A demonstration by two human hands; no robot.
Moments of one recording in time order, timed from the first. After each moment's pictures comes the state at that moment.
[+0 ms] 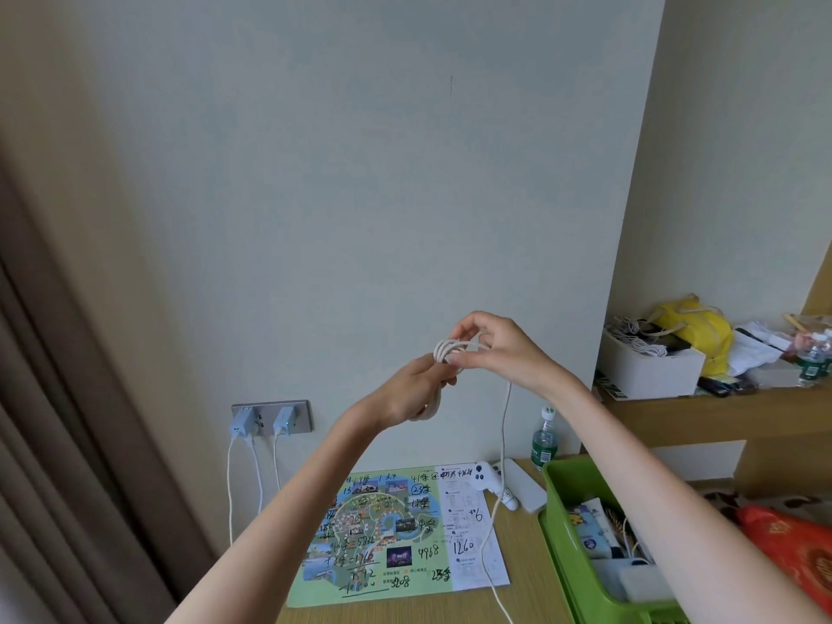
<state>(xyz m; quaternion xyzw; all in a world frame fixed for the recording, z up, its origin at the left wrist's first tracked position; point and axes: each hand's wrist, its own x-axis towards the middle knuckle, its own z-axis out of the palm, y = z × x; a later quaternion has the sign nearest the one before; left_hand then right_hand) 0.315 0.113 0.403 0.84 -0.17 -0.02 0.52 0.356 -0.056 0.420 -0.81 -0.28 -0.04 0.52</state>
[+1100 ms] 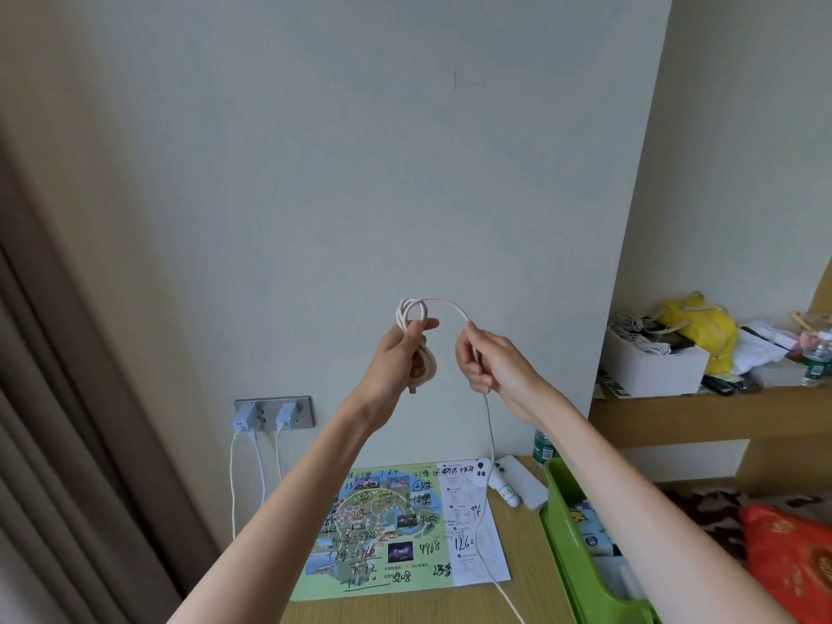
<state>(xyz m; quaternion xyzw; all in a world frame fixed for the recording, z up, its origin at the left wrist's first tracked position) 0.312 0.121 0.409 0.73 -0.08 0.10 0.67 0.350 -0.042 0.394 -0.68 -0.25 0.07 0.69</state>
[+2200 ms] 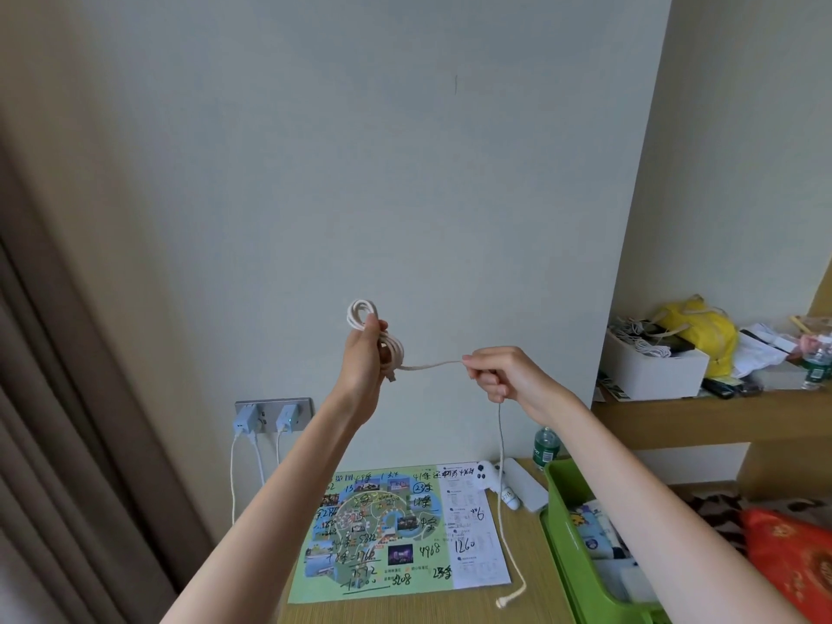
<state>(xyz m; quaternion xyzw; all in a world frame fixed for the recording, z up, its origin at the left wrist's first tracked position) 0.323 0.142 0.411 0.63 0.05 0.15 0.76 0.364 -0.063 0.388 -0.74 -0.18 0.11 0.64</state>
